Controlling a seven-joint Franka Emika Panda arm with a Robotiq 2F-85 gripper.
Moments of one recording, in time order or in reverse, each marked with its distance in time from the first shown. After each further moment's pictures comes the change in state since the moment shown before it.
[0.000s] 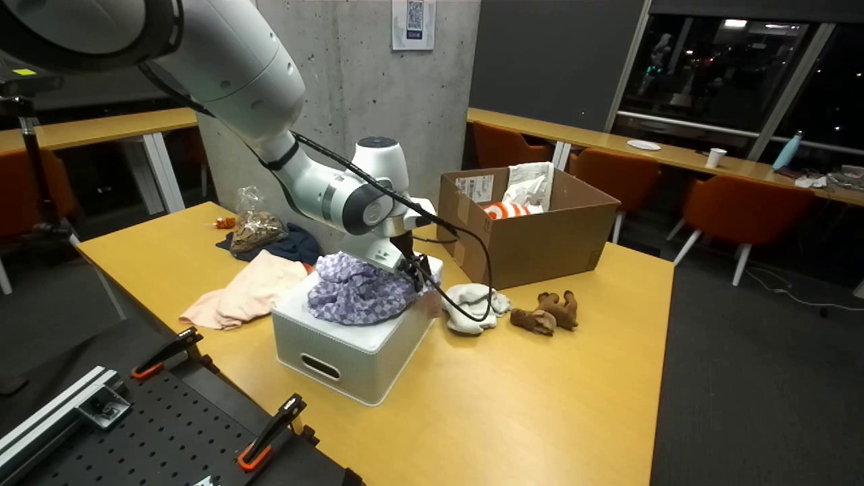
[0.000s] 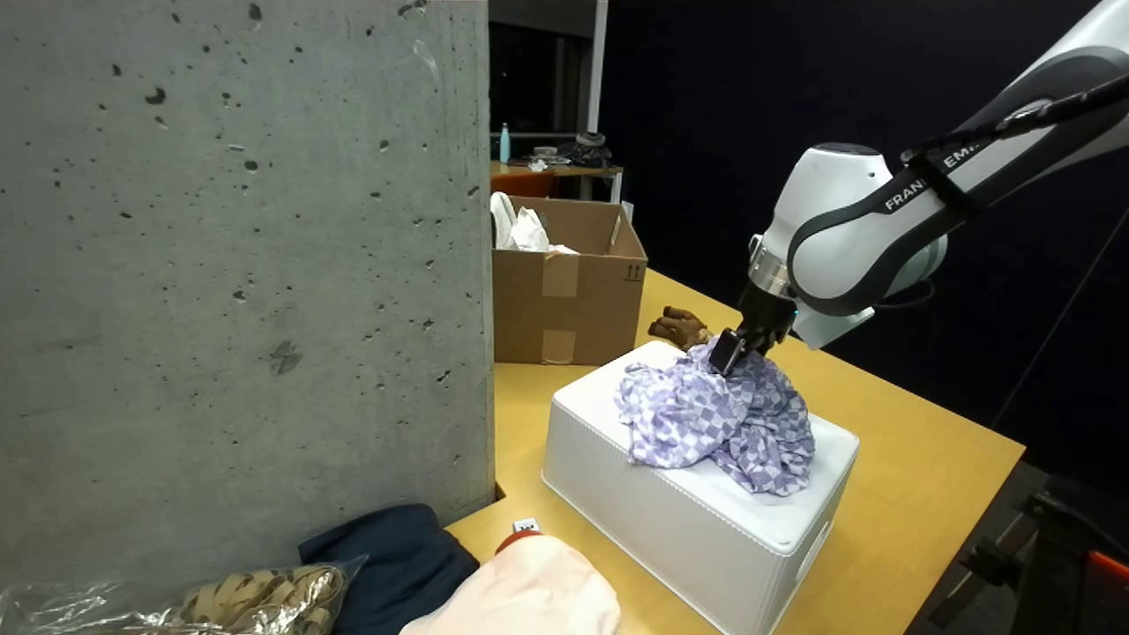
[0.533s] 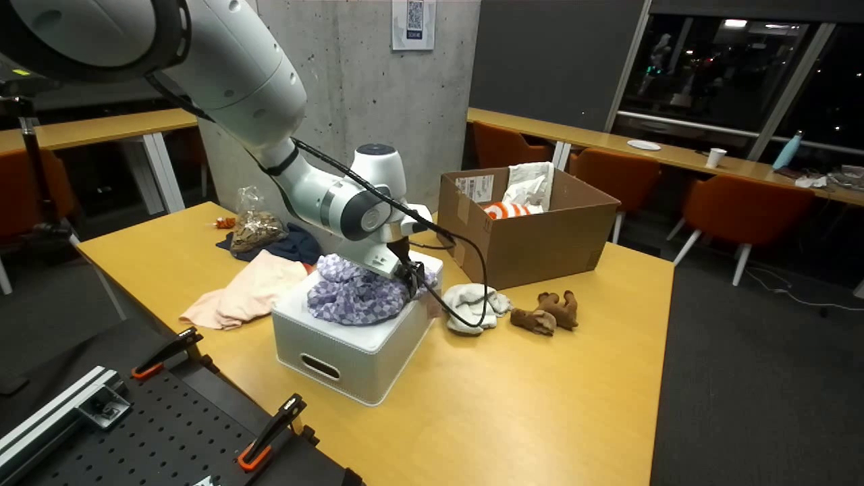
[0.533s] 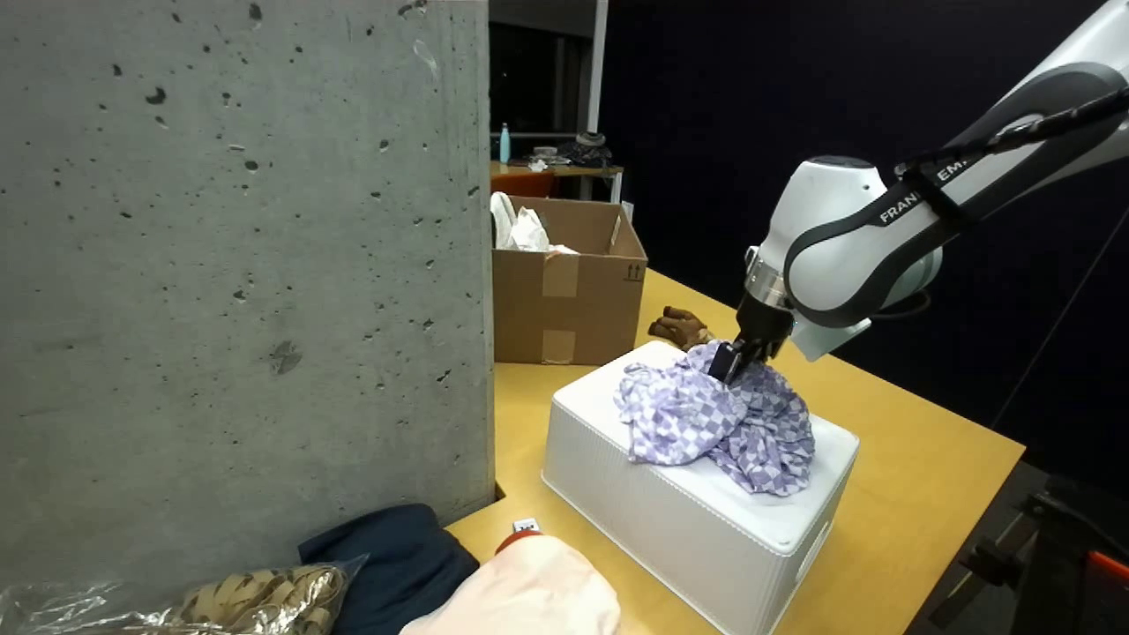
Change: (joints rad) arm -0.006 0.023 0.016 0.005 0.001 0.000 -0.005
